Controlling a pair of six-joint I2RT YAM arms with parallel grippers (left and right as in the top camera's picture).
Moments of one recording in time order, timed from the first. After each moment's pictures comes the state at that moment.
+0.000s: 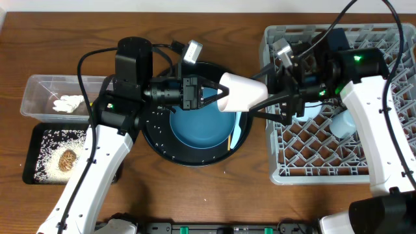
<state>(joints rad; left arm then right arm) -0.27 1.34 1.22 -0.37 1.17 -0.59 0.17 1.64 1.64 -1.46 -1.53 -0.84</state>
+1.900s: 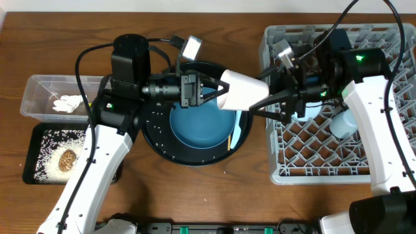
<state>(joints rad) -0.26 1.34 1.22 -0.26 1.22 -0.62 0.15 1.64 1.64 -1.48 -1.51 -0.90</state>
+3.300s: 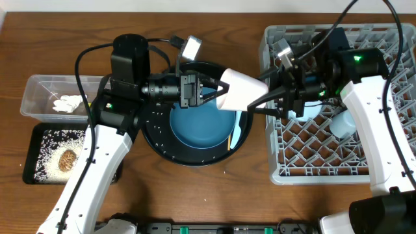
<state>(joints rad) -0.26 1.34 1.22 -0.26 1.23 -0.62 0.16 1.64 1.63 -1.45 -1.52 -0.90</state>
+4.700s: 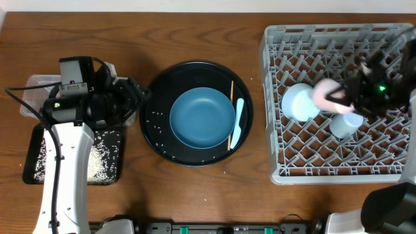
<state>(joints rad) 0.13 1.34 1.22 -0.96 0.49 -0.56 -0.35 1.64 1.63 -1.47 -0.46 0.03</state>
